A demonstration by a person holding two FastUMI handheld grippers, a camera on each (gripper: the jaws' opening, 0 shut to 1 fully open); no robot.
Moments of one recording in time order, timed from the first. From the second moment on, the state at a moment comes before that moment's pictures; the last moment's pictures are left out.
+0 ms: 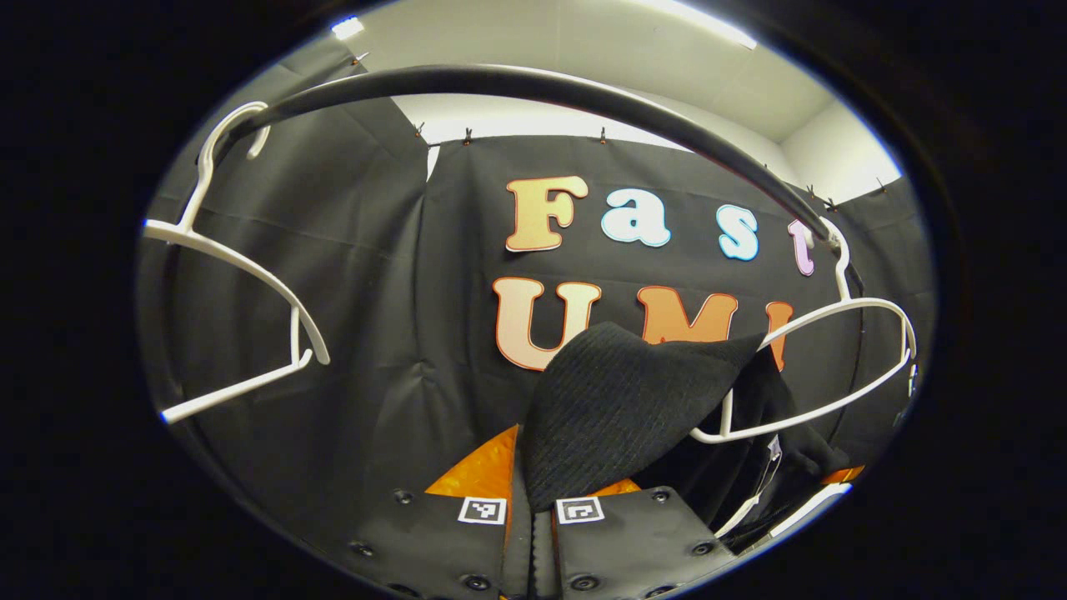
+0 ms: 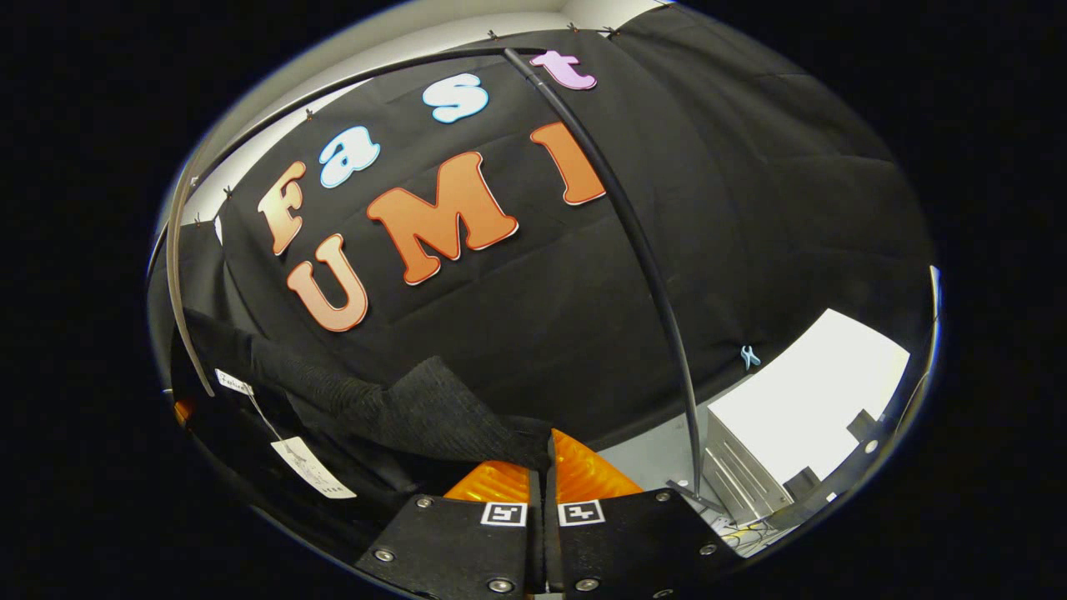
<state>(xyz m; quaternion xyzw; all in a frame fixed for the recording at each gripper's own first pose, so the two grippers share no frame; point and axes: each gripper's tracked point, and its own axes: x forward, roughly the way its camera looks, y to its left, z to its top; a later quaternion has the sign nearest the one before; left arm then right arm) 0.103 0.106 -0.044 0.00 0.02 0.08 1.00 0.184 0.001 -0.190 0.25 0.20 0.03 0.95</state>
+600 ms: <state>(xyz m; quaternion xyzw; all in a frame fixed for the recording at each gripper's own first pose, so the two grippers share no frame) 0.071 0.160 -0.115 0.00 0.09 0.12 0.99 0.168 0.061 -0.232 0.22 0.25 0.05 0.94</state>
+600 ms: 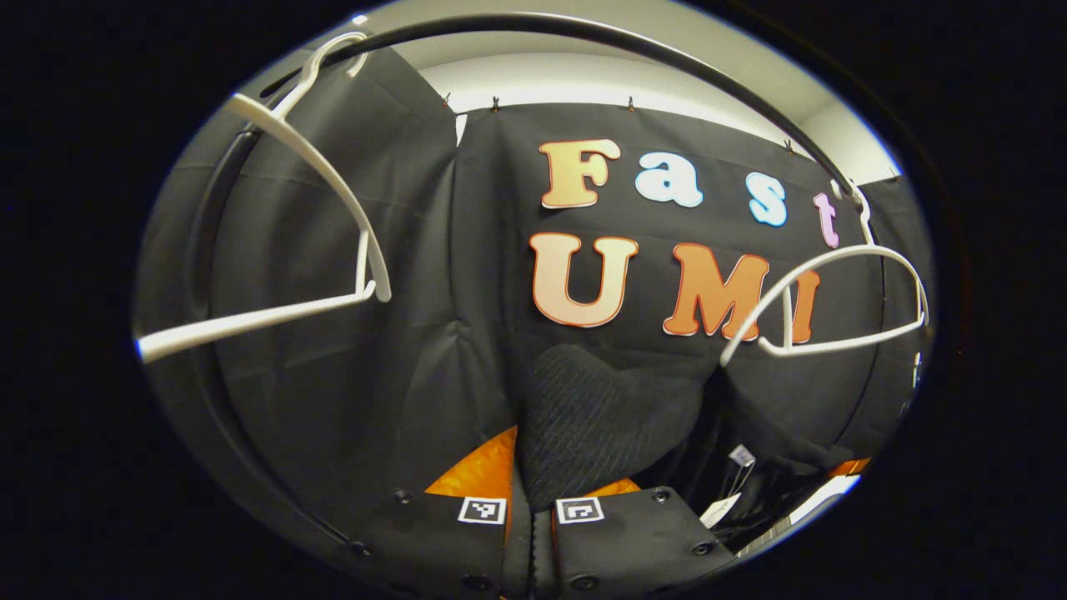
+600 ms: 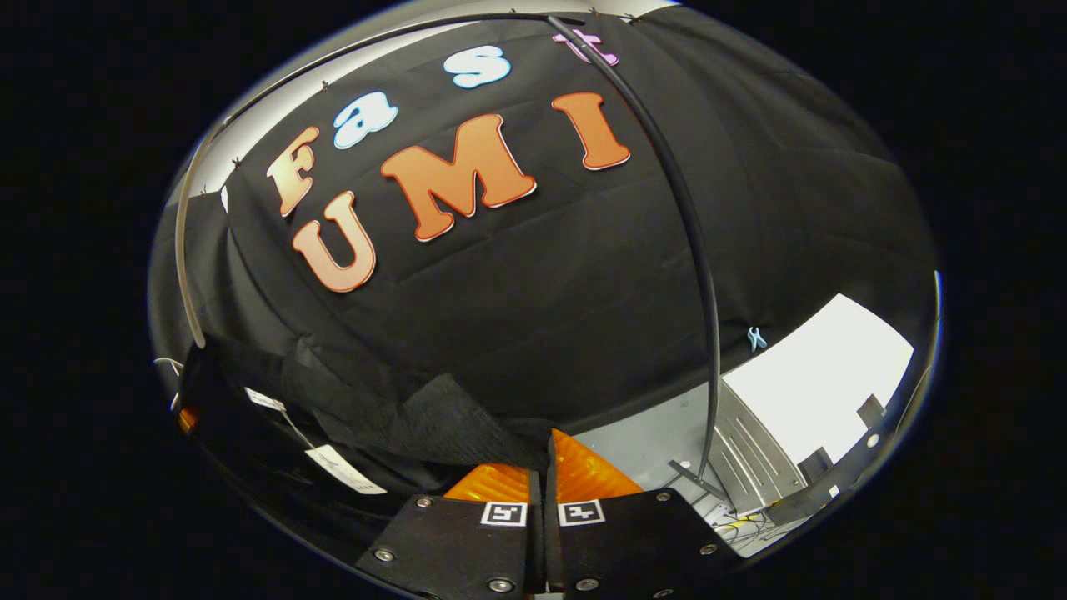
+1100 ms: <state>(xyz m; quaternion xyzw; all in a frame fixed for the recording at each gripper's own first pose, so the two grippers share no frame) 0.057 0.143 -0.196 -0.01 0.17 0.10 0.98 0.148 0.090 -0.273 0.21 0.29 0.06 0.93</state>
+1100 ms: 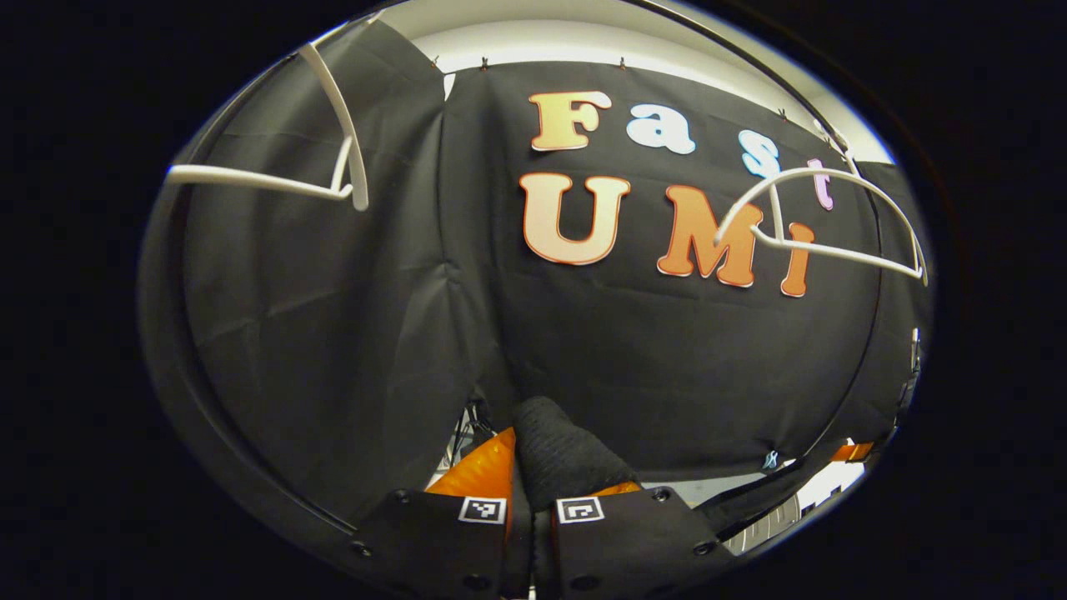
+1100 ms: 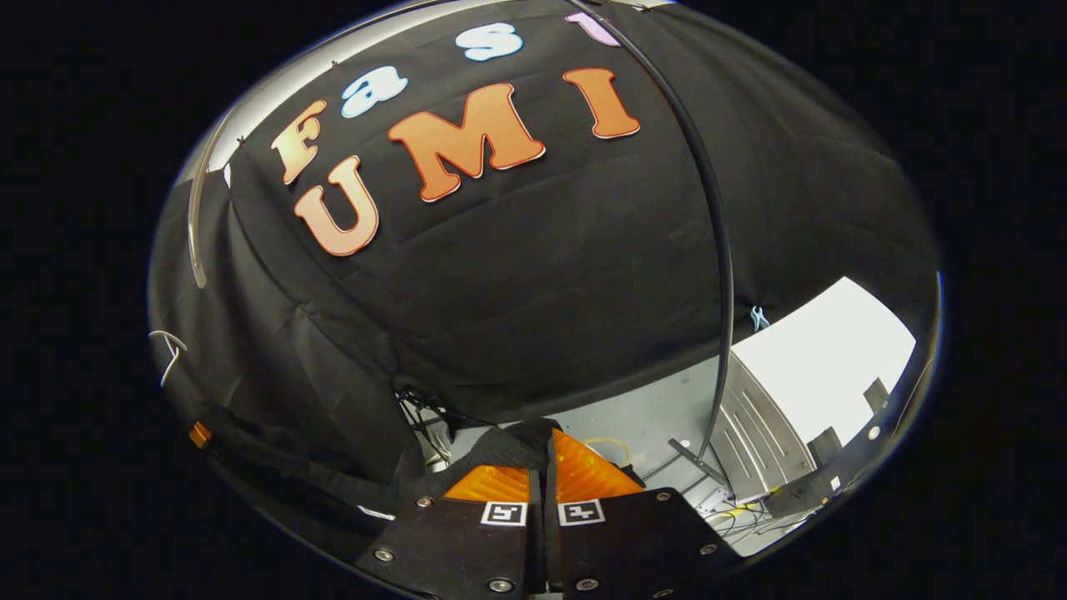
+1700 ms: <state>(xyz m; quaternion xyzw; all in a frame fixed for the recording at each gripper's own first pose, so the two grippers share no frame) 0.080 0.082 -0.299 -0.01 0.29 0.03 0.96 0.157 0.131 -0.321 0.19 0.33 0.07 0.92</state>
